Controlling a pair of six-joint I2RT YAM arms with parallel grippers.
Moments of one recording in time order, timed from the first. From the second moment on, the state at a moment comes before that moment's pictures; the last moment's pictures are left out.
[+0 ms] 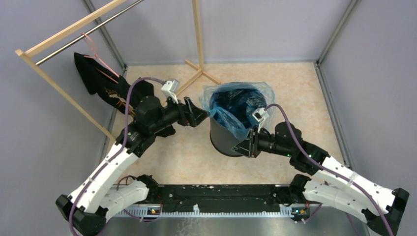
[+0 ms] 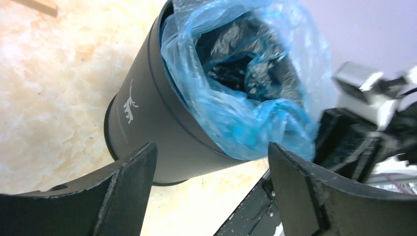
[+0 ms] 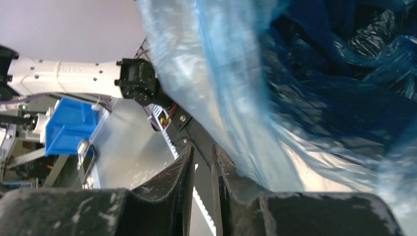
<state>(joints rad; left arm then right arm) -0.57 0.94 0.97 -0.25 0.31 -0.55 0.90 0.73 0.72 -0.30 -0.28 0.64</state>
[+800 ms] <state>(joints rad) -0.57 1.36 1.53 -0.58 0.13 -0.26 0.90 0.43 1.01 -0.79 0.31 0.52</state>
